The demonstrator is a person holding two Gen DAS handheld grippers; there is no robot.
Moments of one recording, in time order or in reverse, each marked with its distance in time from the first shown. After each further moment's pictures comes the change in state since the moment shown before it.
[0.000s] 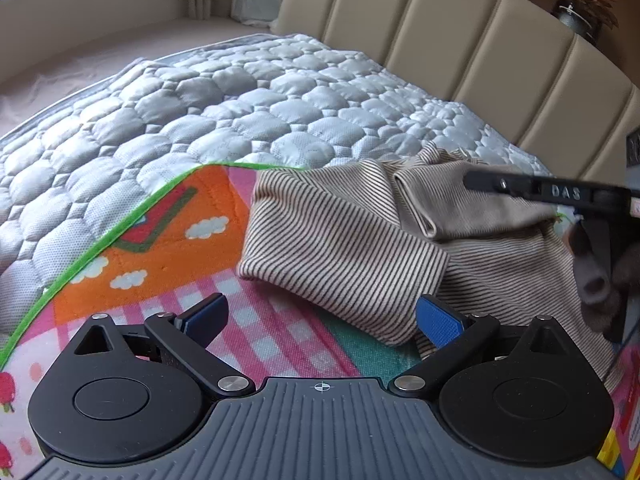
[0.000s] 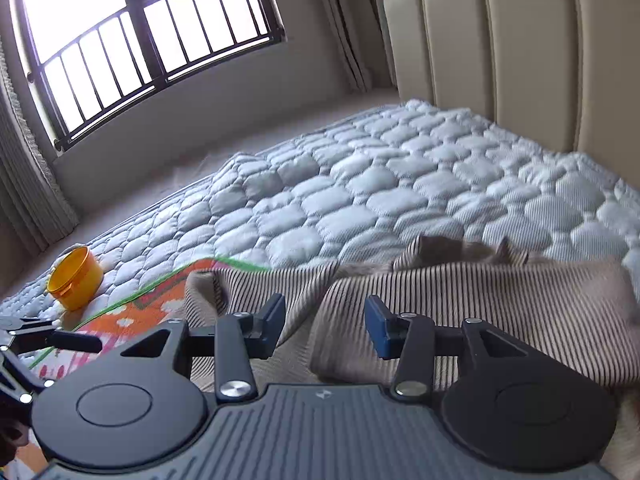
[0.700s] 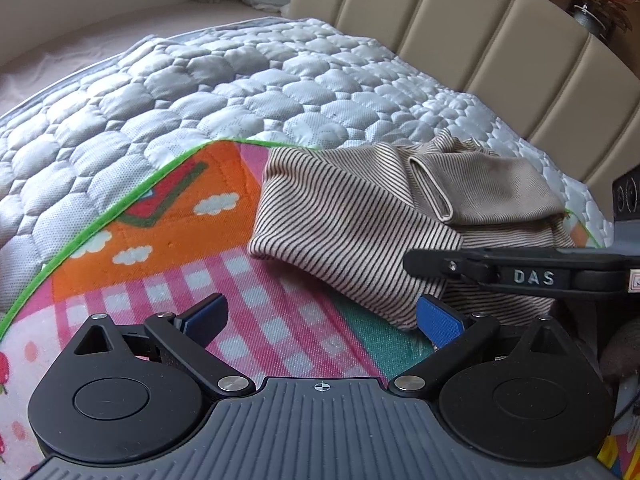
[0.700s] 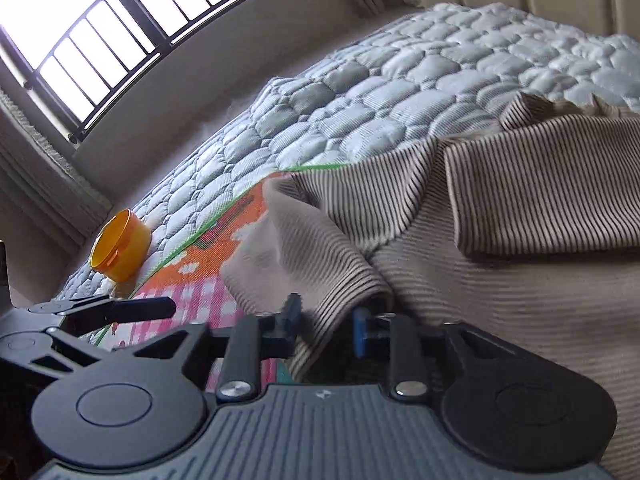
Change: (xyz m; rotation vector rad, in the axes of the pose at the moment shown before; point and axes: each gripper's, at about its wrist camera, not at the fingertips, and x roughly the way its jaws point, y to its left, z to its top) left arm 0.008 0.006 -0.007 -0.033 0.035 -0.008; right arm 0.043 0.062 -0.022 0.084 0.140 0.099
